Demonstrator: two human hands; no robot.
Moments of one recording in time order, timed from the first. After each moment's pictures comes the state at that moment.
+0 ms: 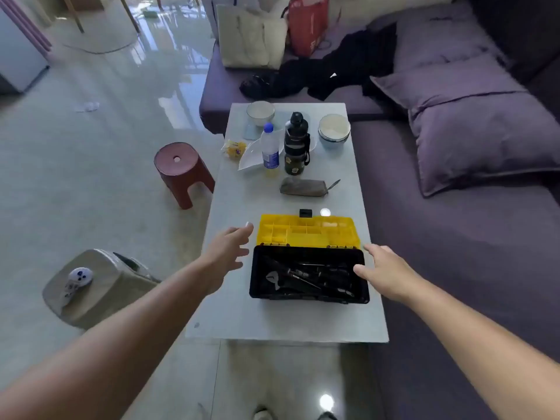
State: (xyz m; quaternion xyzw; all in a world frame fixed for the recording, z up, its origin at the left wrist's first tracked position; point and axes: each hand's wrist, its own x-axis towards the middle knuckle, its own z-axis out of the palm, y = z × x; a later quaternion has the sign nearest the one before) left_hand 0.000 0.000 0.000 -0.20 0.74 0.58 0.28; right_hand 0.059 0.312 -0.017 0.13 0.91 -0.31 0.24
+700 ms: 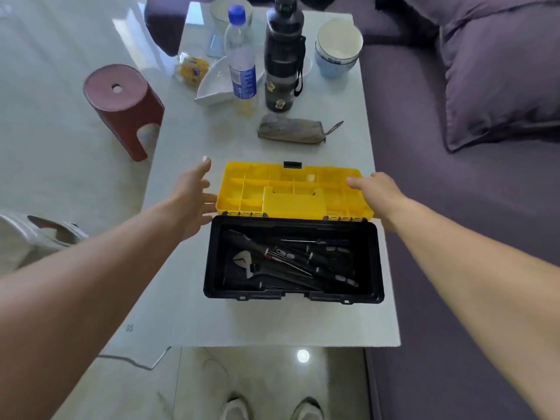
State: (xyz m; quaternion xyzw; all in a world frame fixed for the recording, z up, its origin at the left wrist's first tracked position) left_hand -0.109 0.016 -0.167 -0.32 0.64 0.64 0.29; right_hand -0.086 0.335 -0.172 0.33 0.79 -0.49 0.17
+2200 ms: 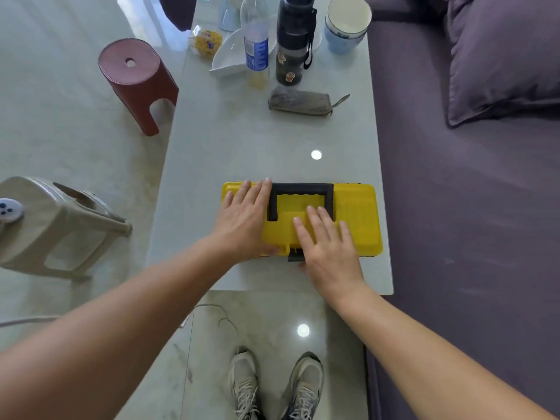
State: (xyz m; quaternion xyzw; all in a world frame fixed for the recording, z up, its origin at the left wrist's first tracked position) left_hand 0.025 0.049 -0.155 0.16 0.96 0.10 0.22; right_hand 0.104 0.219 -0.170 -0.12 0.99 0.01 0.07
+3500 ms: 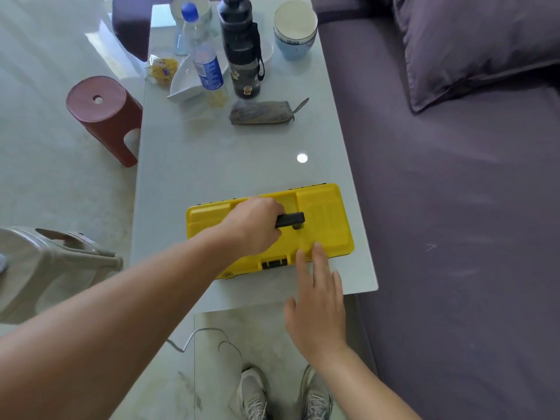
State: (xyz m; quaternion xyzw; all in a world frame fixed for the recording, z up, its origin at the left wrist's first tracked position) left_hand 0.007 0.128 -0.105 0.24 0.93 0.13 0.26; right_hand 0.173 0.211 -0.169 0.11 0.97 -0.22 0.07
